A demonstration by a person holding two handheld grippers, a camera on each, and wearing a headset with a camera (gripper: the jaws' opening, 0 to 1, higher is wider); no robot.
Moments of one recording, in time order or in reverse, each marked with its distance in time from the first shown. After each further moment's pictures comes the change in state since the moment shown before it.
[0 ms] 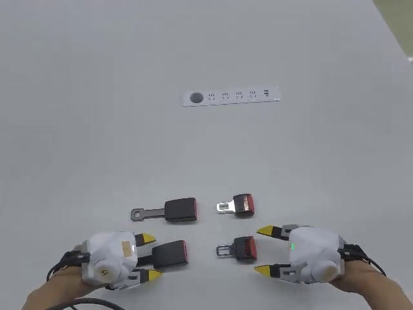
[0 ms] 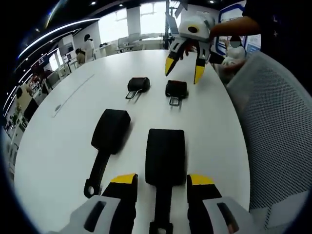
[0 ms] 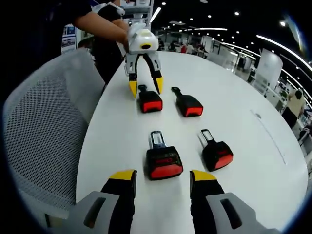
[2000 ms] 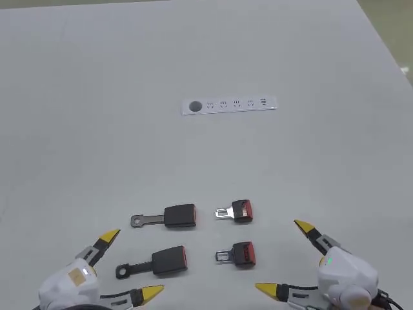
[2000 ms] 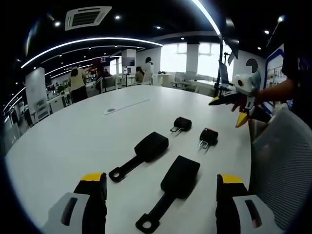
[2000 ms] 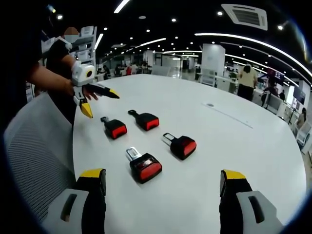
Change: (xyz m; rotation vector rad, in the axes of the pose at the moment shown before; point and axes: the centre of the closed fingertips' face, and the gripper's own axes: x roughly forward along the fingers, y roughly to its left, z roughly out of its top) left arm -0.058 0.018 0.010 -0.370 -0.385 0.359; right arm -0.051 -0.018 0.000 0.373 -0.199 -0.371
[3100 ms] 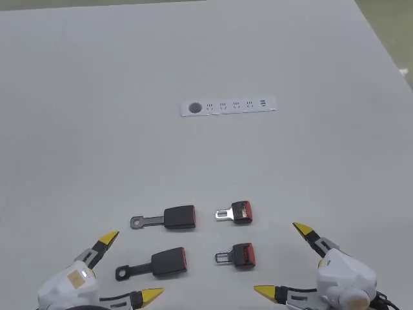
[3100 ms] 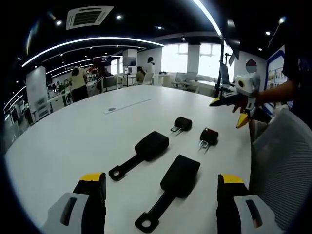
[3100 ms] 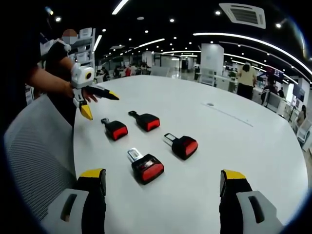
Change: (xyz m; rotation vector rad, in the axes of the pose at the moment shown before) left arm -0.002 -0.001 0.000 -0.011 -0.002 0.004; right arm 0.001 0.004 0.001 0.018 -0.006 0.002
